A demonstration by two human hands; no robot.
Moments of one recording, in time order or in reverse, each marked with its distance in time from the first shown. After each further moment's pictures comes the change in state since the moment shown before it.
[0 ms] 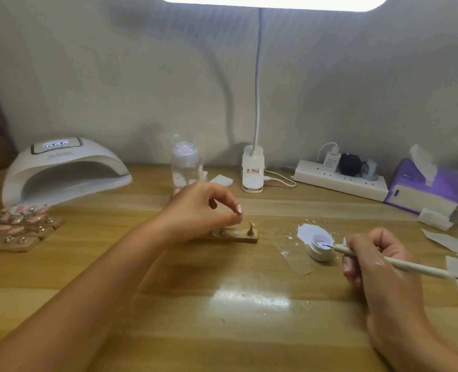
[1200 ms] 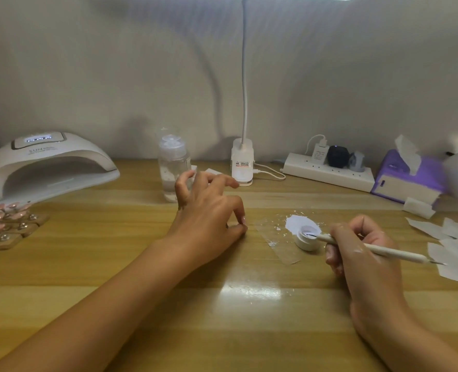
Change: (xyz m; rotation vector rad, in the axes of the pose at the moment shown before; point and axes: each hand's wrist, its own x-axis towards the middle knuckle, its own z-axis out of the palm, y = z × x) left_hand -0.012 0.010 0.044 0.630 0.236 0.261; right_hand -0.001 0.000 0.000 -0.034 0.008 0.015
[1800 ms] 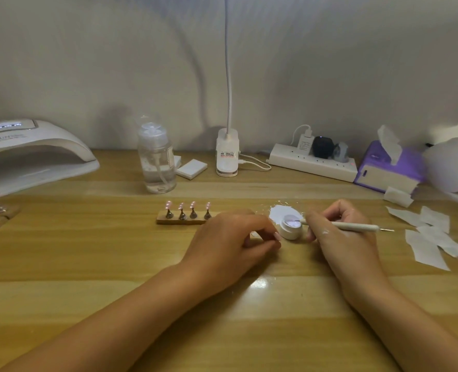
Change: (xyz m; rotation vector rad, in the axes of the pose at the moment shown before) left_hand -0.020 0.043 0.031 -0.574 -0.070 0.101; right_hand 0.022 0.007 -0.012 -0.391 -0.002 0.016
